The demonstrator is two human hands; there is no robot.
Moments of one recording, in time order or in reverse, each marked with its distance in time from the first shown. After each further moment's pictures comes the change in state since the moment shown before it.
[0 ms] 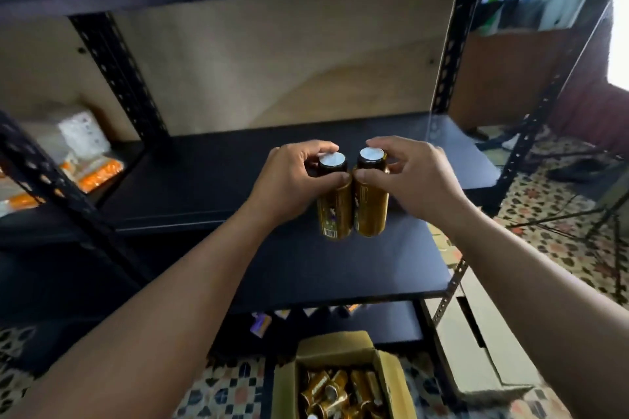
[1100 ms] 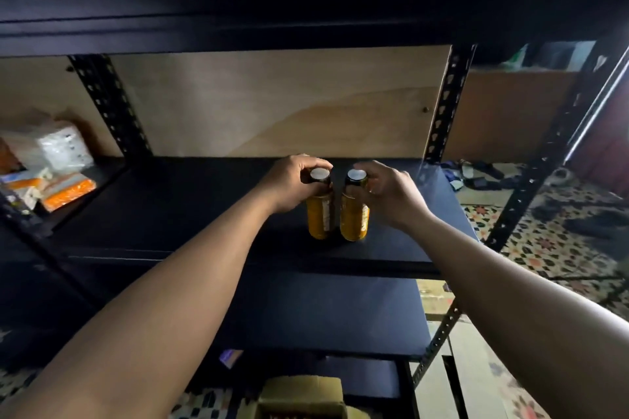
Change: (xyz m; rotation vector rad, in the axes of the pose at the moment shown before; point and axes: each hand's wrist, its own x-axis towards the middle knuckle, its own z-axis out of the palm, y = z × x) left_hand 0.157 -0.024 0.061 0.095 -0.097 -0.143; right_hand 0.144 0.109 -0.011 -0.125 -0.169 -0.017
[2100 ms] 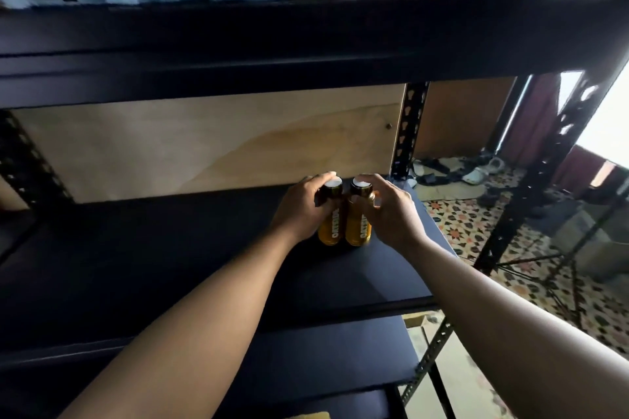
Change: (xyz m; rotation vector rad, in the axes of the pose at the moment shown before) left_hand 0.093 -0.011 0.067 -0.069 0.064 0.154; right_hand 0.039 0.056 0.002 -0.021 0.248 0.049
